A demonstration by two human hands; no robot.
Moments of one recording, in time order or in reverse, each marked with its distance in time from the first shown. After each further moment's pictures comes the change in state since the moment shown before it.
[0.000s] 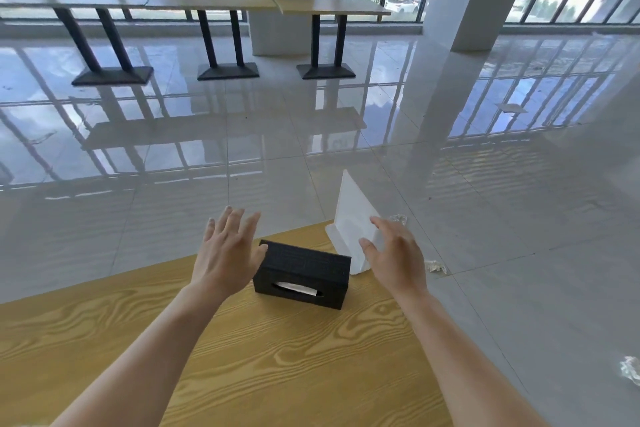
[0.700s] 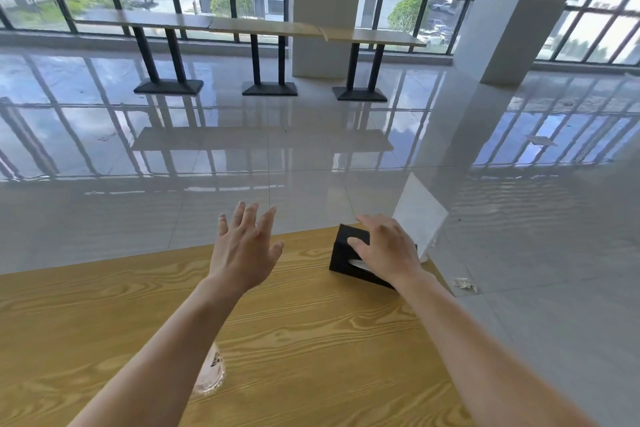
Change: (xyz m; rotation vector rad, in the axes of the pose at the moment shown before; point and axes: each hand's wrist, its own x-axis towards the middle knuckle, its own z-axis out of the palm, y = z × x) left_hand -0.123 -0.105 -0.105 0.041 0.031 -0.106; right_hand -0.076 -0.189 0.019 -0.143 -0.222 -0.194
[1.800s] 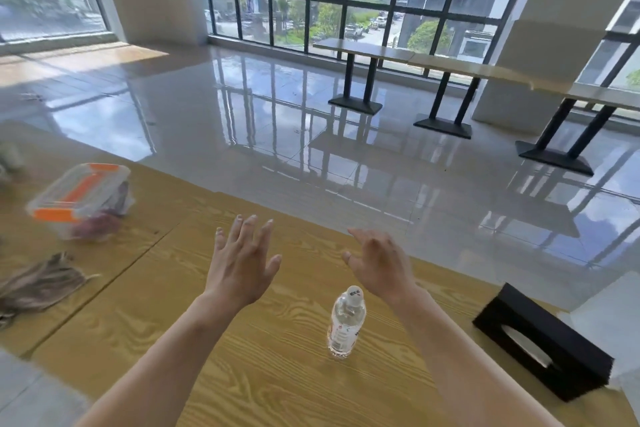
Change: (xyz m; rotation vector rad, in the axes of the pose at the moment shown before) left_hand -0.218 -0.165 -0.082 0.146 0.137 -0.592; right_hand -0.040 -0.252 0.074 0.114 -0.221 -0.571
